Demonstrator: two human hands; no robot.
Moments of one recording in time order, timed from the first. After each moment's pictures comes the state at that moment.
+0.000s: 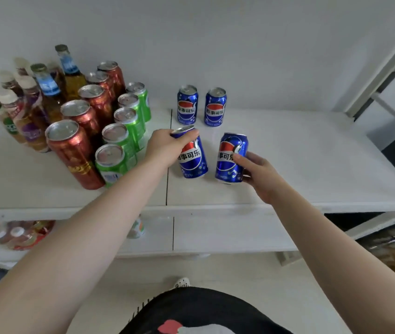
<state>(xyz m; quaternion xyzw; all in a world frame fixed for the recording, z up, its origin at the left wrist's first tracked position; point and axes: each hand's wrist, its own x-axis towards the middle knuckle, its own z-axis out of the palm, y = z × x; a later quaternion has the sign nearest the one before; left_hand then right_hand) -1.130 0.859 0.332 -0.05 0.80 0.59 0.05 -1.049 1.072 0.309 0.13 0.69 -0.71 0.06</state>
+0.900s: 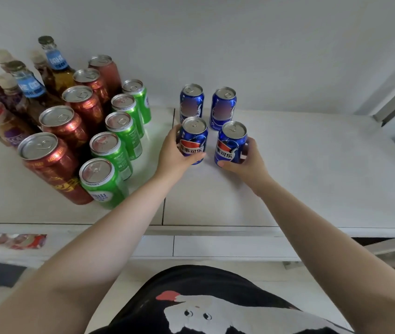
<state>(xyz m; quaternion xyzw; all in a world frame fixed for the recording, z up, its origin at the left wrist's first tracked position) -1.183 0.877 0.265 0.05 0.77 0.63 -0.01 -1.139 1.071 0.276 0.08 0.80 -0.59 -0.03</state>
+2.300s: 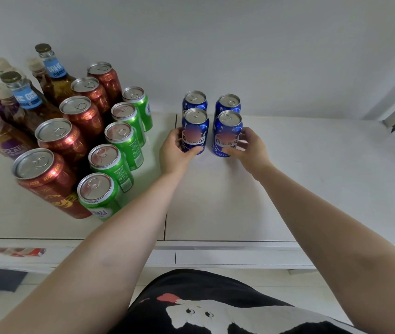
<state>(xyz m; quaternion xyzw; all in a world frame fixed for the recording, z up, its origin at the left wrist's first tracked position) -1.235 0.886 0.241 -0.03 0.78 0.62 -0.07 -1.204 1.079 0.279 0.09 0.83 -0.54 -0.04</state>
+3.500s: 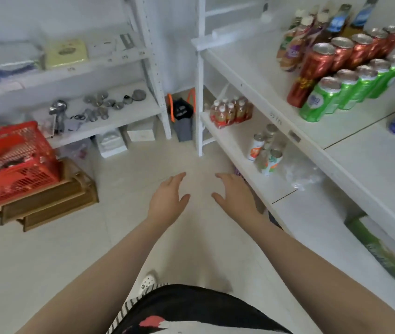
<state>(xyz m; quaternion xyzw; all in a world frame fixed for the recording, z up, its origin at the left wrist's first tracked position) -0.637 0.770 0.209 -0.42 0.86 0.27 -0.09 -0.803 0.875 0.217 -0.51 0.82 -0.20 0.15</state>
